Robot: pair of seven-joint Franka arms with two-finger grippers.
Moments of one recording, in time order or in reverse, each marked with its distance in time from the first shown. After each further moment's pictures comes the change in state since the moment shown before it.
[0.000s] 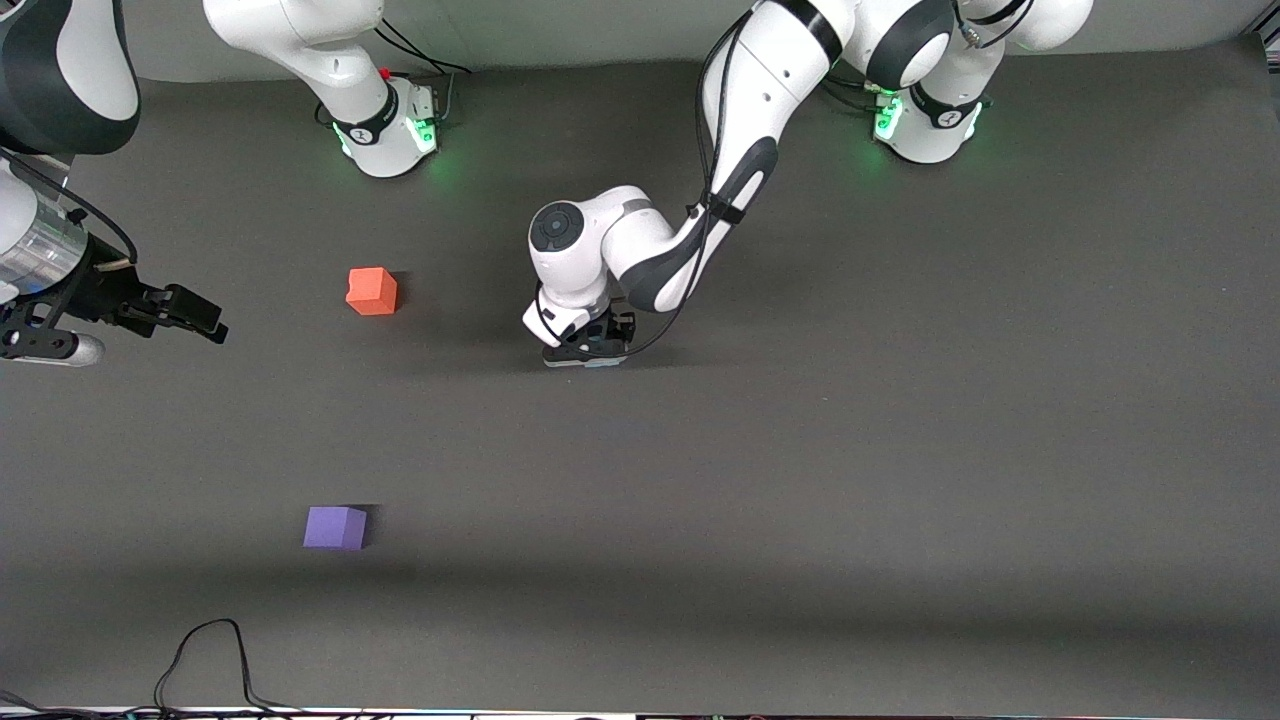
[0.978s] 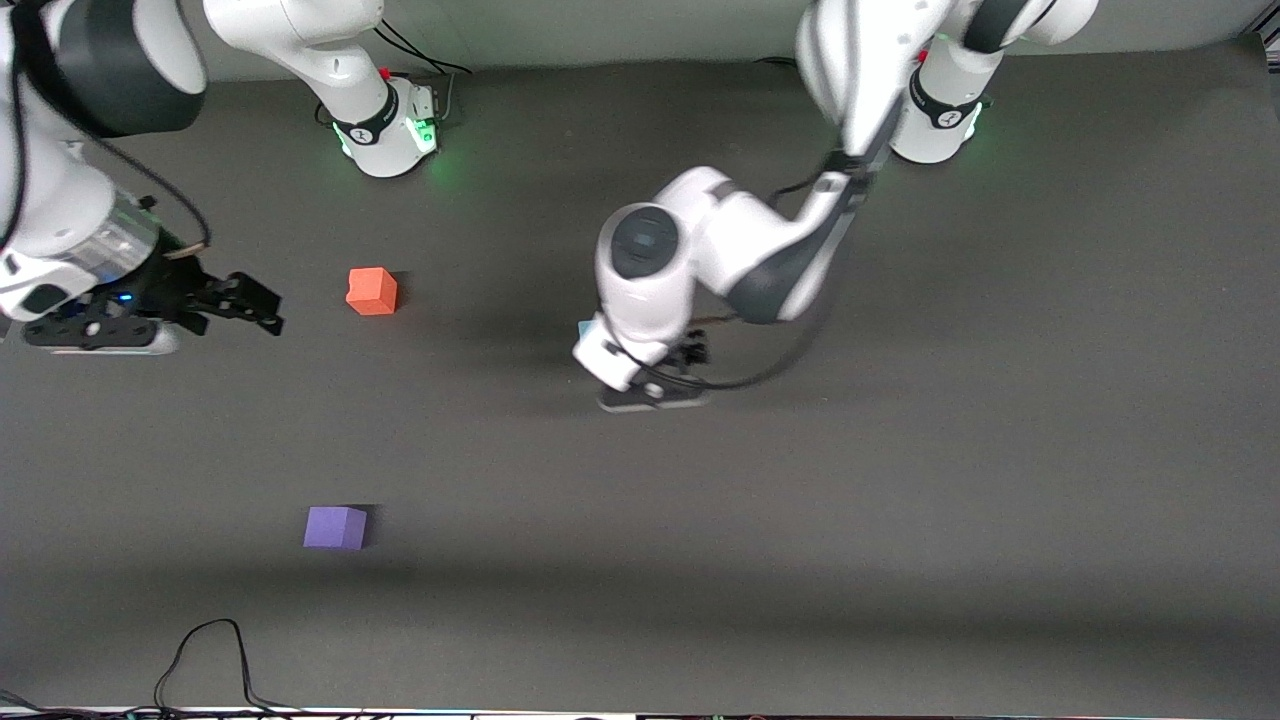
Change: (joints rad) left arm 0.287 -0.293 0.030 0.036 -0.178 -0.337 0.371; right arm 0.012 -0.002 0.171 0.010 0.001 0.002 0.062
